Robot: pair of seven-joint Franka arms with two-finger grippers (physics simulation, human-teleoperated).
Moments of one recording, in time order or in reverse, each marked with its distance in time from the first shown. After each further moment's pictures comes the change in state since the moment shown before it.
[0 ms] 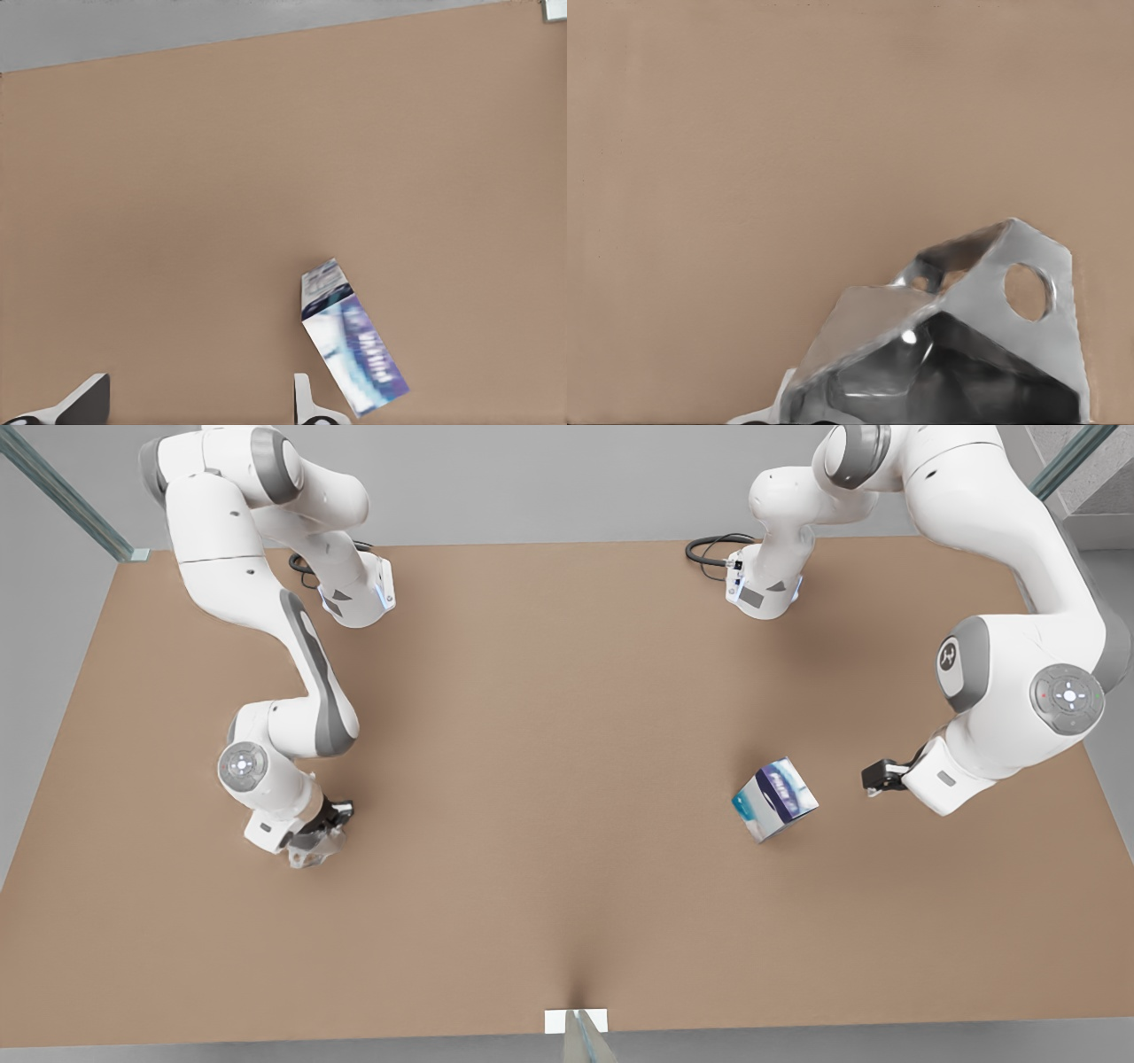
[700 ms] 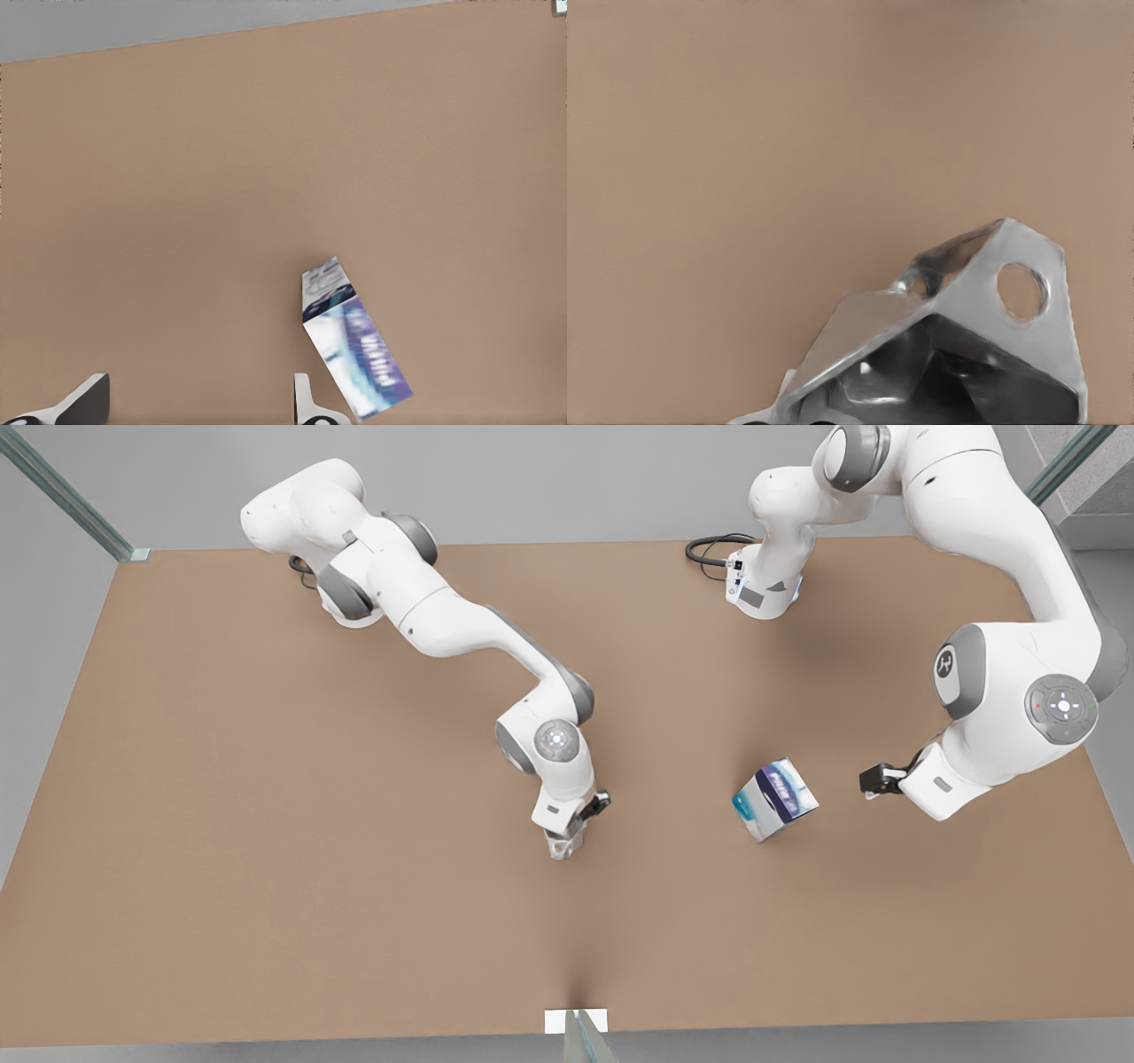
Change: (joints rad) left arm 0.000 0.015 0.003 0.000 0.000 0.000 -0.006; right arm 0.569 0.648 0.017 0.947 -0.054 -0.104 0.597
